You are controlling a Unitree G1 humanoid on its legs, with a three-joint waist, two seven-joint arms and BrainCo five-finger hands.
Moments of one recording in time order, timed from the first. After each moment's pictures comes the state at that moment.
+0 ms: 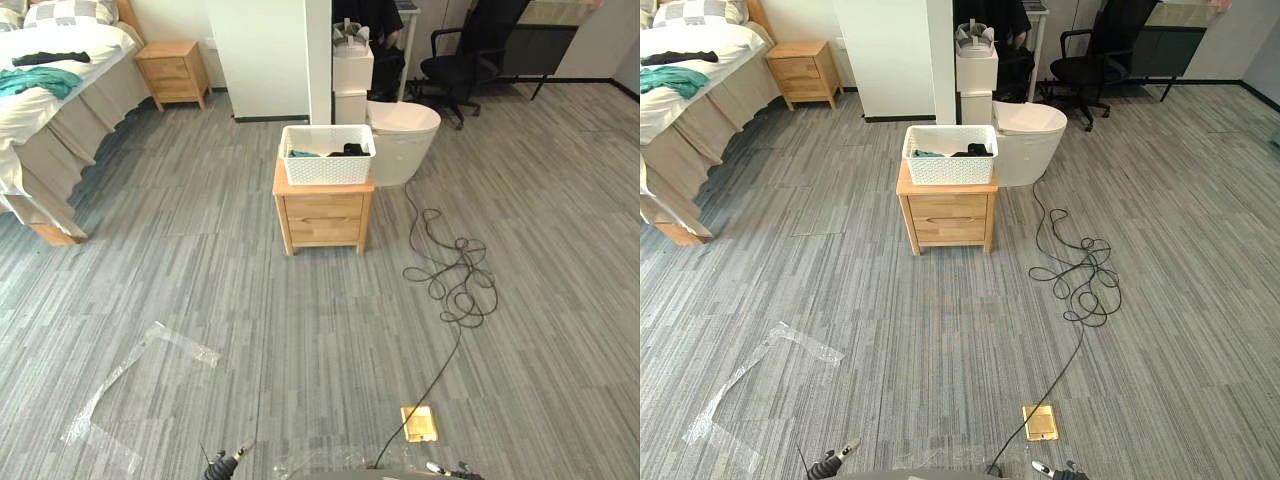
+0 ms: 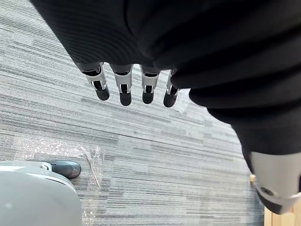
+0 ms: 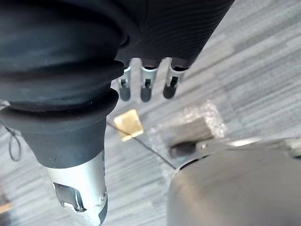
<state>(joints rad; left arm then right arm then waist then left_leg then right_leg) 0.14 0.10 0.13 1.11 -0.15 -0.10 0.07 0.07 -0.10 -0.26 1.21 0.15 -0.04 0.00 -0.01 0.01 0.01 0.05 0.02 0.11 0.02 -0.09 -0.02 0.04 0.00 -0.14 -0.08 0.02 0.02</state>
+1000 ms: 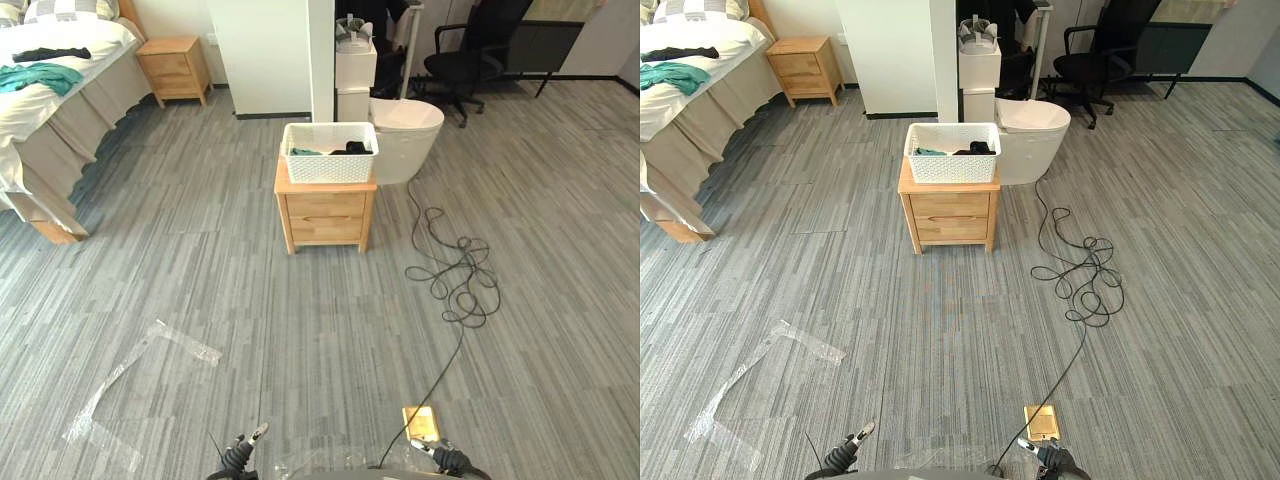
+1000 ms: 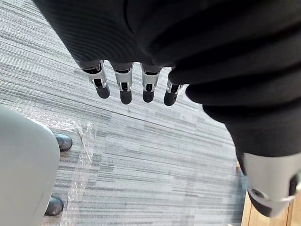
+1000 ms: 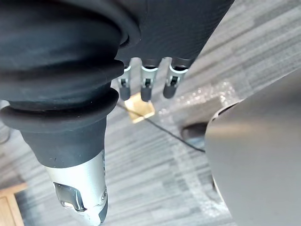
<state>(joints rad) 0.10 0.07 0.07 1.12 -0.22 -0.12 0.02 0.01 -0.06 -0.26 1.21 0.15 -0.04 0.01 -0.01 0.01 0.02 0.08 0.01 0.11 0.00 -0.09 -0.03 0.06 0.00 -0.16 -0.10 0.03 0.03</state>
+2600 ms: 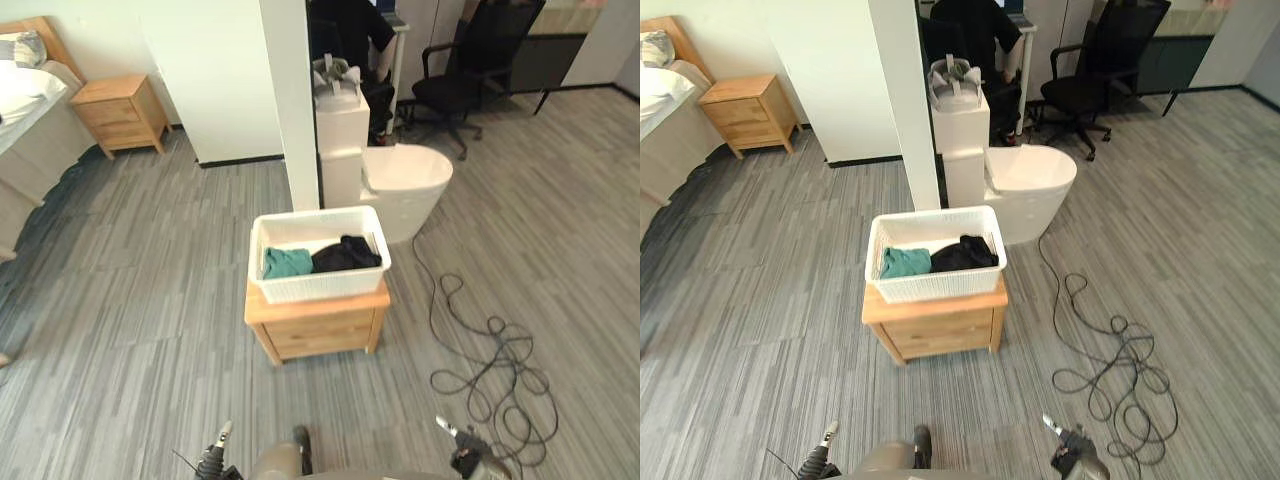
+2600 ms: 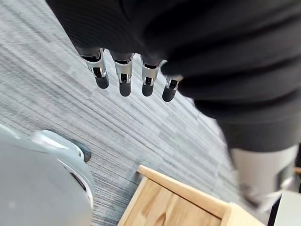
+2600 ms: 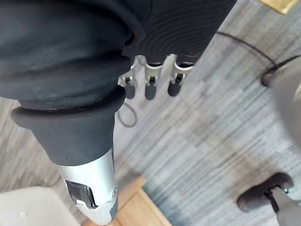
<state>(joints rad) 0.12 0.07 0.27 1.10 -0.29 -0.12 0.07 0.02 -0.06 -0.43 1.17 0.31 -0.07 -0.01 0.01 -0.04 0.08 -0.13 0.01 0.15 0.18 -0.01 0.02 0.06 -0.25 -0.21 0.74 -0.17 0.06</state>
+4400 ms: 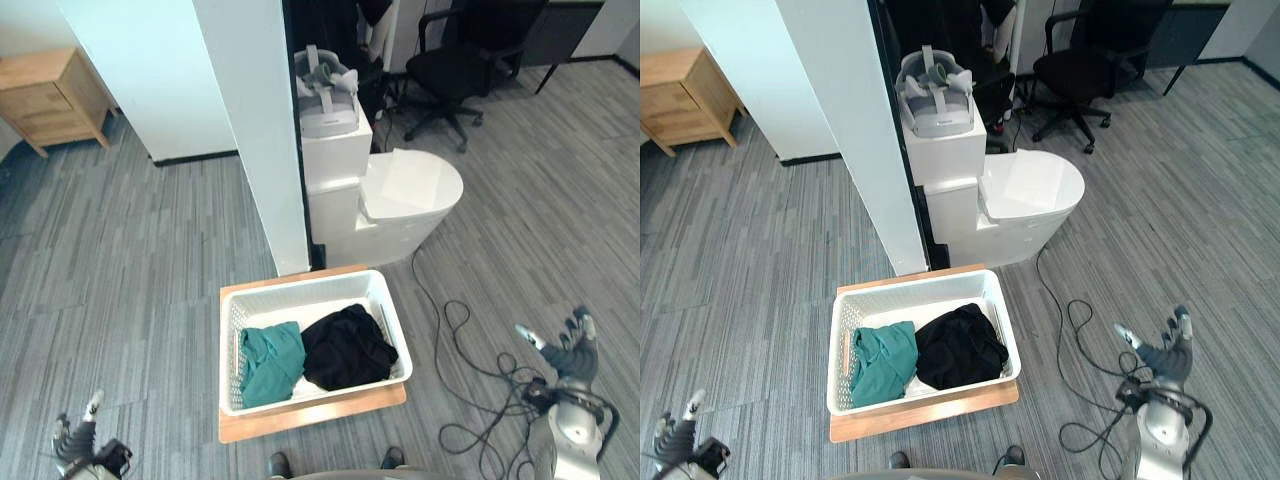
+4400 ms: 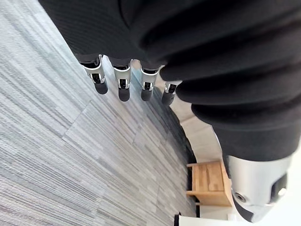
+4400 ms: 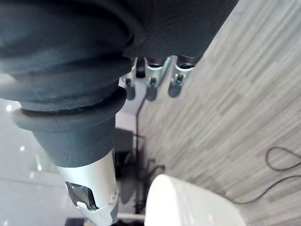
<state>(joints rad) 0.13 0.29 0.68 0.71 -0.26 -0.13 0.11 0.14 -0.13 -0.46 0.09 0.07 -0.15 -0.13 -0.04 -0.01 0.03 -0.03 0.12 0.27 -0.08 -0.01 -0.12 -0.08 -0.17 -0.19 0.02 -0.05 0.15</state>
